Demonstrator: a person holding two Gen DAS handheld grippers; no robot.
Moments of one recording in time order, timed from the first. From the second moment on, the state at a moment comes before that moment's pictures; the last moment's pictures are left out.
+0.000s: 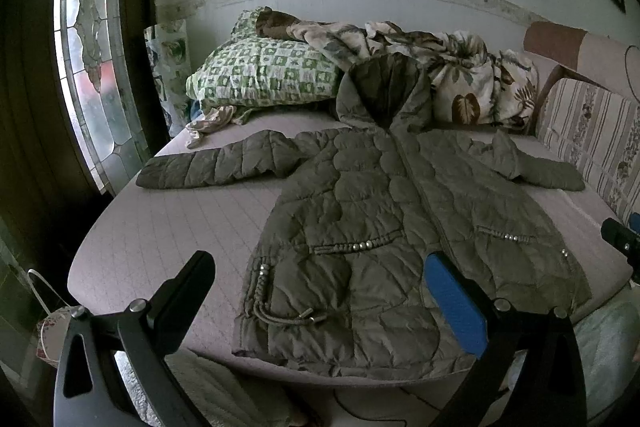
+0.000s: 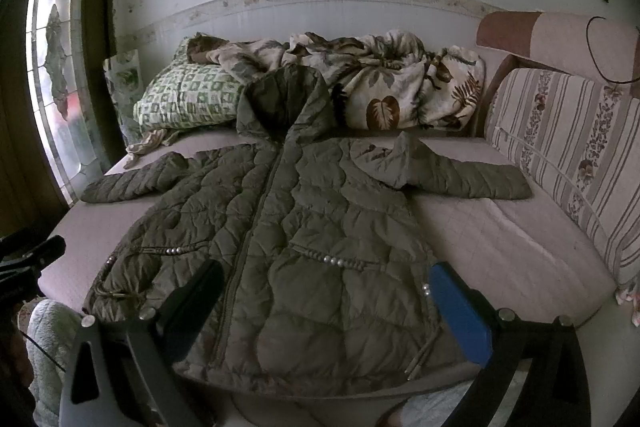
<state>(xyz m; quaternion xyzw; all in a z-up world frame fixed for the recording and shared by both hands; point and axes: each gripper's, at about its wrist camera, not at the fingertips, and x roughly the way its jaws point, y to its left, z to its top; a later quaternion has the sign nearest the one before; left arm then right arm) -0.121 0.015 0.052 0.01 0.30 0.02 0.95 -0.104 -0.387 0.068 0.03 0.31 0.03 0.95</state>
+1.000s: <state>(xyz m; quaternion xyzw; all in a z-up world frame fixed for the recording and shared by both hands) -0.026 0.186 0.047 -0.09 0.35 0.16 0.92 -0.023 -0.274 0.088 -0.05 0.30 0.16 0.94</state>
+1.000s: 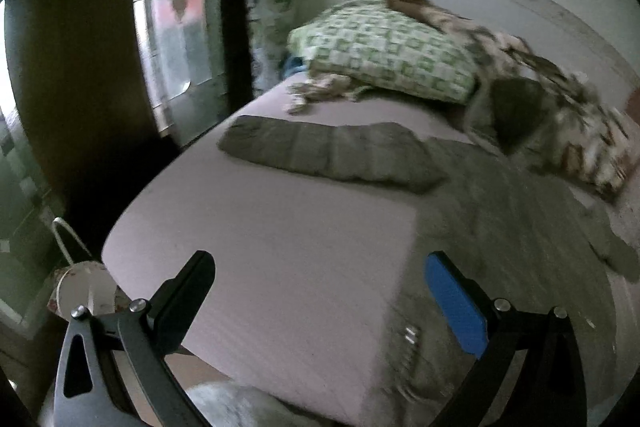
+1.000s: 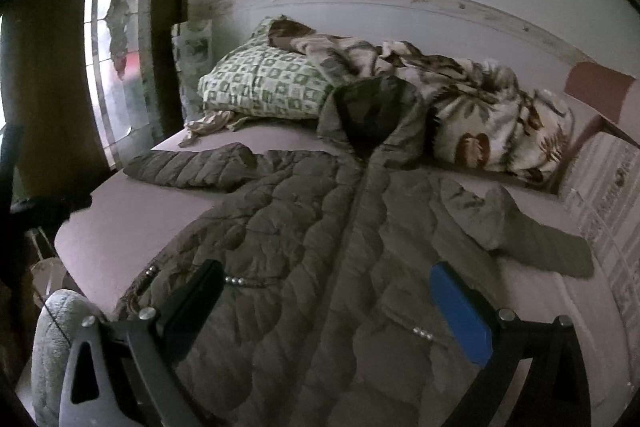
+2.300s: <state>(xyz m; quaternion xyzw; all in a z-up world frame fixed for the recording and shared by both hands) 0.232 0.428 -0.095 -0.30 0.46 0.26 0.79 0.182 -0.106 0.040 -0.16 0.34 0.21 0.90</state>
